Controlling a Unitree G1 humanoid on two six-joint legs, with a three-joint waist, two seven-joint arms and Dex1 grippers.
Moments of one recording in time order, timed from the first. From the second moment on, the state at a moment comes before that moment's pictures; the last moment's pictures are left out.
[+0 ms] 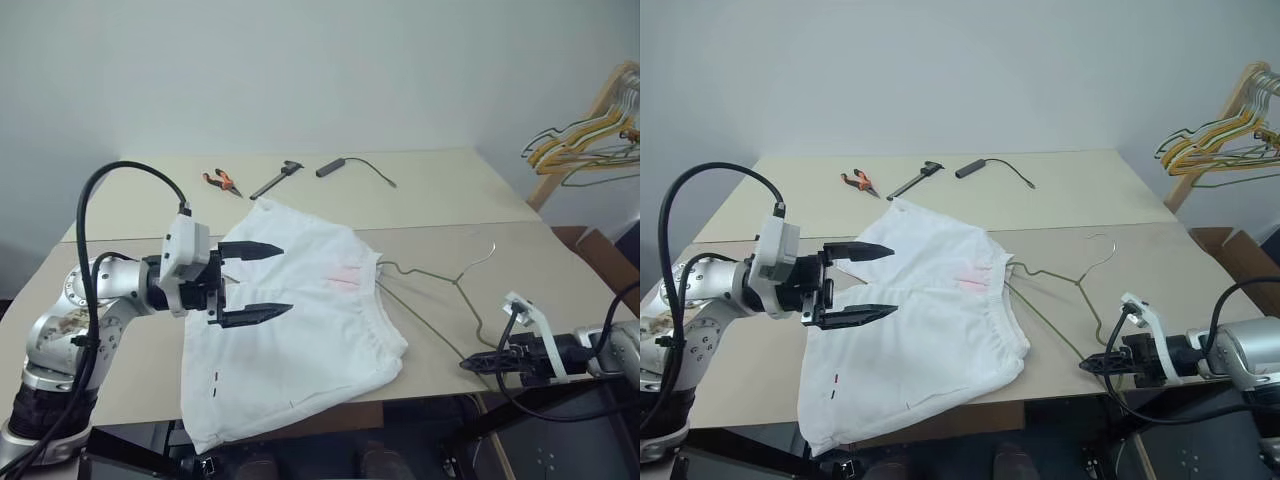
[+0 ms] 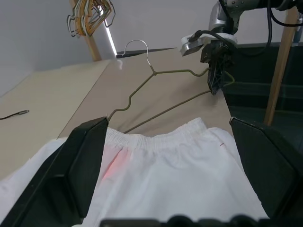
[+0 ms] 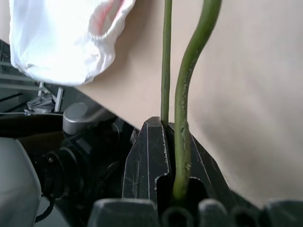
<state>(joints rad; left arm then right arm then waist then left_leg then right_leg) -0.28 0.79 0.11 -0.38 -0.65 0.44 -1.16 -0.24 -1.05 0.03 0.08 0.63 1.25 1.22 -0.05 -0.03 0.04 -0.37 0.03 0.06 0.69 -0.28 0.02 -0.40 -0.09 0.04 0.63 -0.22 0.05</state>
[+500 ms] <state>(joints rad) -0.27 0.80 0.11 -0.40 -0.65 0.44 -1.15 -0.53 -0.90 0.30 0.29 0.51 1.20 1.25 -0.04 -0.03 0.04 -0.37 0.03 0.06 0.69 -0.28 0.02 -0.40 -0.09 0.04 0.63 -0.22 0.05</state>
